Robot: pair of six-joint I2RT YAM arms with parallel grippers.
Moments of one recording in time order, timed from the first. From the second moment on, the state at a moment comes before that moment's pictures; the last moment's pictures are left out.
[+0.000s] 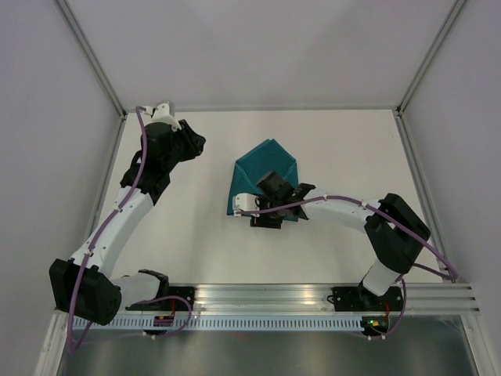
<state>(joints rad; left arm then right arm) -0.28 1.21 1.09 -0.19 -0.02 -0.47 0.84 1.67 1.05 -0.39 -0.17 -0.73</state>
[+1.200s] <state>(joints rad) -0.28 1.26 1.12 -0.19 0.04 -0.45 0.88 1.83 1.07 -0.21 0.05 -0.70</state>
